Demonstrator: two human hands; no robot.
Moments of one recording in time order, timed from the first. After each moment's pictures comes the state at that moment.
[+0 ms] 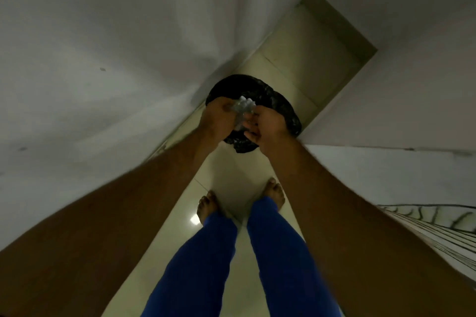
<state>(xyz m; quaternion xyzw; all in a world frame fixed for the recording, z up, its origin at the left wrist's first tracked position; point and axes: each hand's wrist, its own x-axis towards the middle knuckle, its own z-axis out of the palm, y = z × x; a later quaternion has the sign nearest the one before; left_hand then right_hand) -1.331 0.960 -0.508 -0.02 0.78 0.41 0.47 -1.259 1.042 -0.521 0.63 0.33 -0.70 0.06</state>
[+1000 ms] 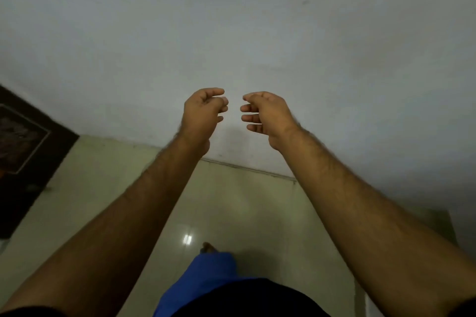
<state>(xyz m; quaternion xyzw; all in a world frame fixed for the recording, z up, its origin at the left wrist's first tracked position) -1.104 0.382 0.032 -0.28 0.66 0.68 -0.11 -1.166 0.517 0.037 0.03 0.70 -0.66 0.27</state>
